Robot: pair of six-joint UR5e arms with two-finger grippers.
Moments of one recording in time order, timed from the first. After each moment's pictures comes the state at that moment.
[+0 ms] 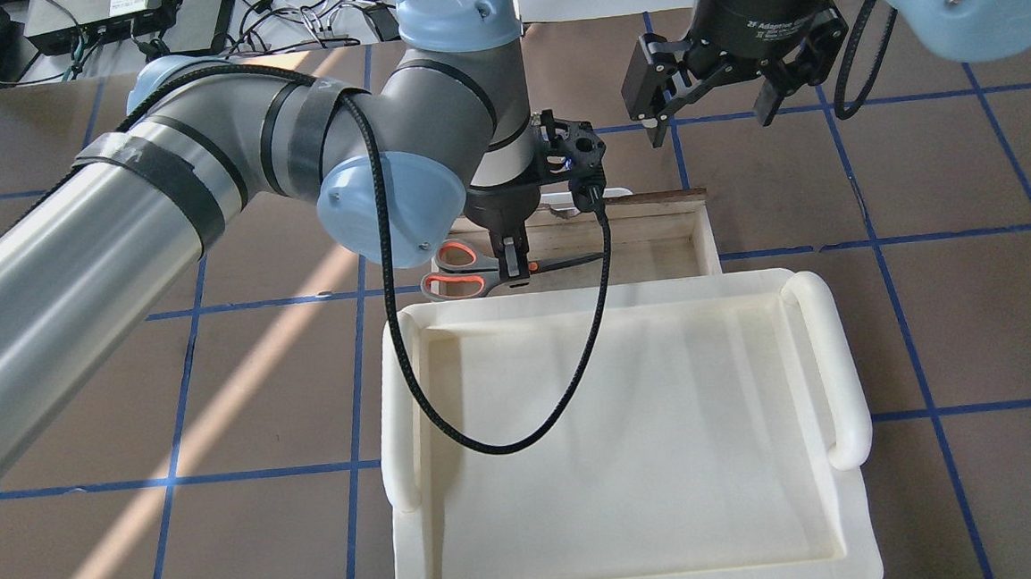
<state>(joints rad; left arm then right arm) -1.98 -1.86 -1.56 -1.39 1.49 1.10 1.70 -1.54 1.43 -1.50 -1.54 0.00</state>
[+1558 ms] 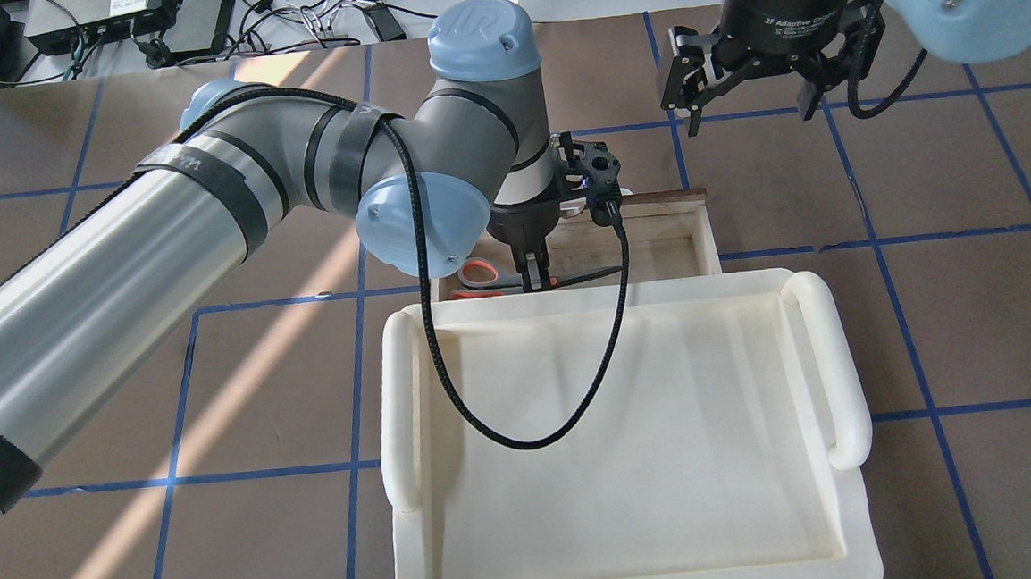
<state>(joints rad) -1.99 -1.91 -1.57 -1.33 1.46 1.06 1.69 -1.54 1.44 -1.51 -1.65 0.13</state>
